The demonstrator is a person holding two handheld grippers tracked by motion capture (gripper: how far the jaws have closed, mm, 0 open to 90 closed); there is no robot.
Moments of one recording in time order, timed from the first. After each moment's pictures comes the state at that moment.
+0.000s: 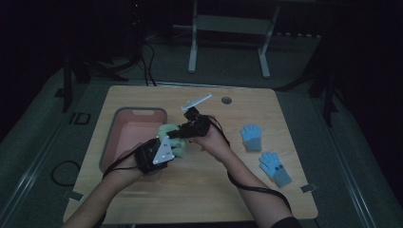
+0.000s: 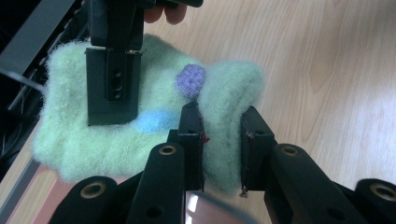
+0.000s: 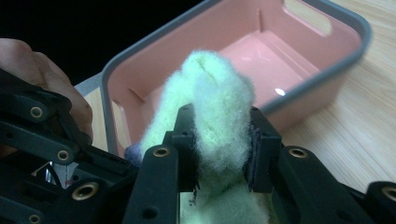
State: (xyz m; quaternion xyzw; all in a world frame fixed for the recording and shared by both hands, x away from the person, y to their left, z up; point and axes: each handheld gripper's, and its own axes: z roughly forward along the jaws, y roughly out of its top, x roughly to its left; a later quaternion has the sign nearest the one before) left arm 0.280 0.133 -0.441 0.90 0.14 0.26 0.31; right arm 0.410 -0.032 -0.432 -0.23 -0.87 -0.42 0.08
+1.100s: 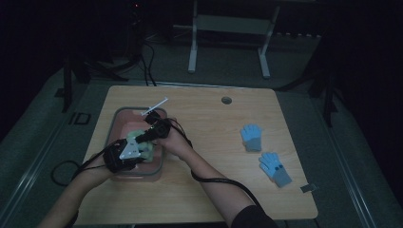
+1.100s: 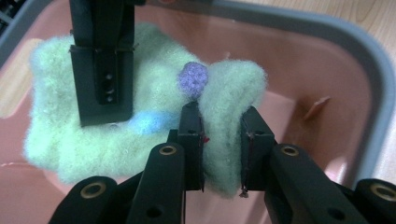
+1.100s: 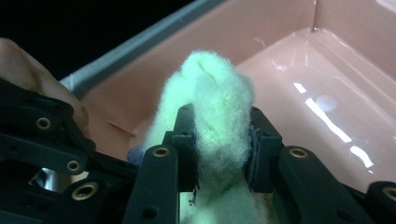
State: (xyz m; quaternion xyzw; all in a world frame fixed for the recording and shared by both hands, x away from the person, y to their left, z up) left arm 0.300 0.218 -0.489 0.92 0.20 0.21 0.27; right arm 0.427 0.079 -0.483 -0.23 -0.89 -0.38 0.10
